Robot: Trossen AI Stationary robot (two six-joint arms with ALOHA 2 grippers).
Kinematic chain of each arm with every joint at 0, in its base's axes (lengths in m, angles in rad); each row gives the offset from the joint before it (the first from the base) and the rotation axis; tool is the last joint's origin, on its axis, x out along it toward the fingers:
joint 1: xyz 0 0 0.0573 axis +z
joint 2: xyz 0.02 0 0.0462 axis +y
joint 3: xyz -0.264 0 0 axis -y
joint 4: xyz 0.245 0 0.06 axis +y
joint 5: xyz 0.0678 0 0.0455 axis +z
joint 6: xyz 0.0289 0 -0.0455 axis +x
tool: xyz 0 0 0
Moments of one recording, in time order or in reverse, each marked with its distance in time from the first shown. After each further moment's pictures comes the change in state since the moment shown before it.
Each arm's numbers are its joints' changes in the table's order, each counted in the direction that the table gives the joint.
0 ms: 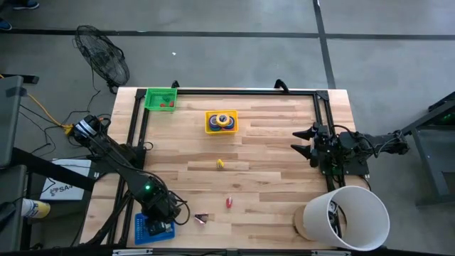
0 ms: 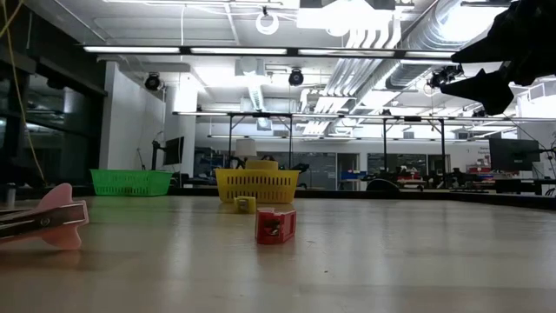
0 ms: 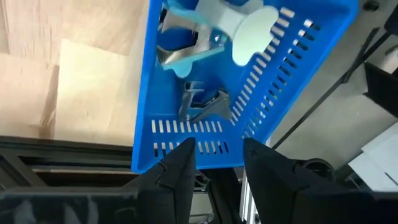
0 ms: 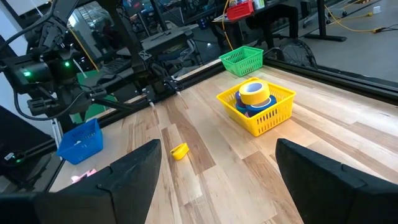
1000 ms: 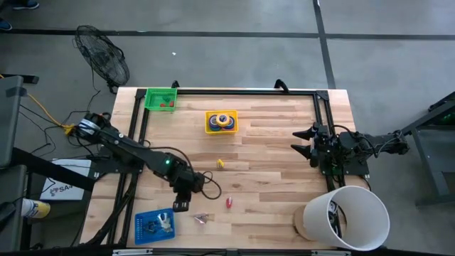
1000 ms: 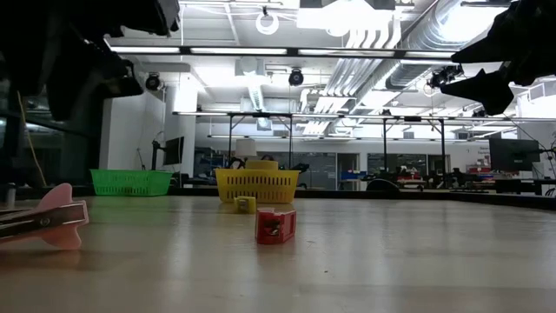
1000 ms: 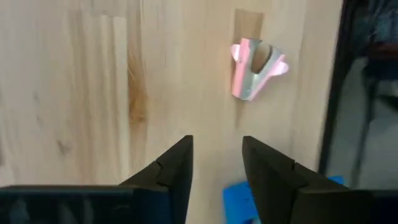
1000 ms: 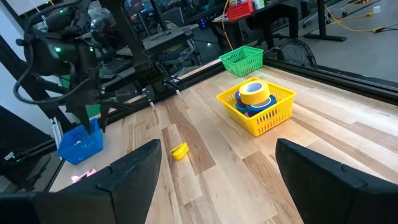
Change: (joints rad) left arm 0.338 0.004 0.001 -0.194 0.249 0.685; right arm 0.000 0.000 0.000 0.000 0.000 0.000
